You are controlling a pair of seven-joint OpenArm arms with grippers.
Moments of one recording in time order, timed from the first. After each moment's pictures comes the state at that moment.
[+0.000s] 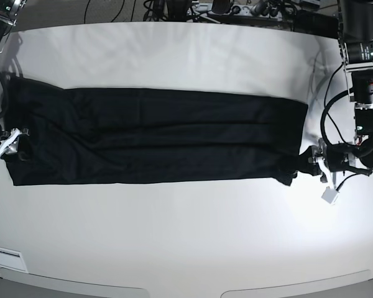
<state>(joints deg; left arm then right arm) -25.7 -32.6 -2.0 52.8 -81.2 -38.4 81.5 0.4 32.2 27.7 92.1 45.1 31.4 -67.4</state>
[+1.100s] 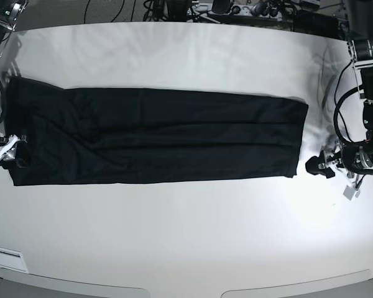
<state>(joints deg) -22.7 -35.6 -2.8 53.9 -54.6 -23.0 67.3 2.7 32.2 27.7 92.1 45.2 30.9 -67.4</state>
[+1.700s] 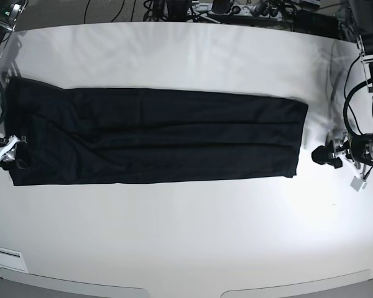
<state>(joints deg) -20.6 -40.0 -2.6 53.7 -62.7 -26.8 72.4 2.9 32.2 27.7 92.1 45.2 30.9 -67.4</state>
